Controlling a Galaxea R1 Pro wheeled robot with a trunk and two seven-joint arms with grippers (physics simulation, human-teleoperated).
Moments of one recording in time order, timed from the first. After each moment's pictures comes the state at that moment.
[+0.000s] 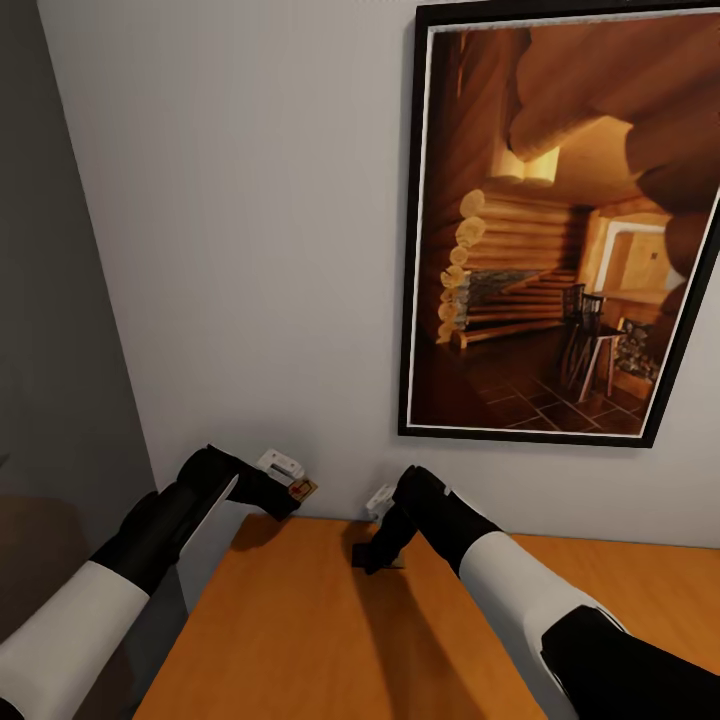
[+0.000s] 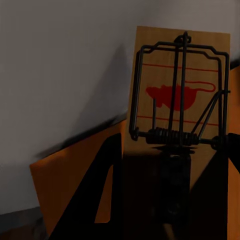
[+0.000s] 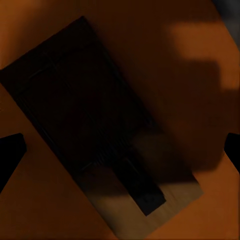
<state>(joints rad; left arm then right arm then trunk) -0.78 0.19 -0.44 -1.17 0.01 1.04 -0.43 -0.92 0.17 0.42 -0.55 0.62 0.83 0.87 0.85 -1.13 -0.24</state>
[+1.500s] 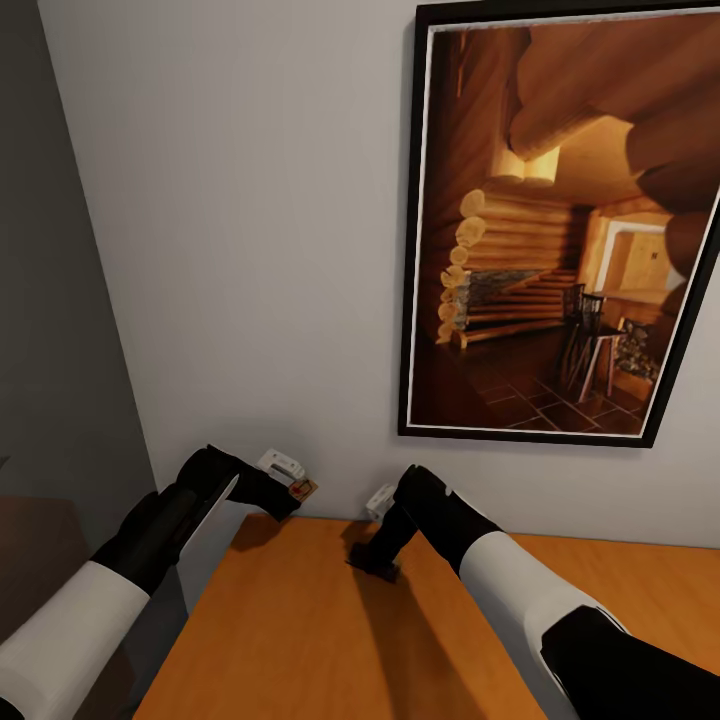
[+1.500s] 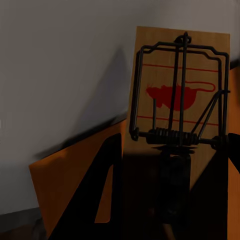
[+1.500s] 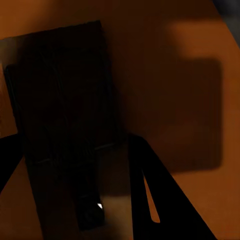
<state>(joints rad) -0.78 0.19 -0.44 -1.17 0.01 1.04 -0.43 -0.92 0.17 0.40 -0.55 0.62 0.84 0.88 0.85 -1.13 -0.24</state>
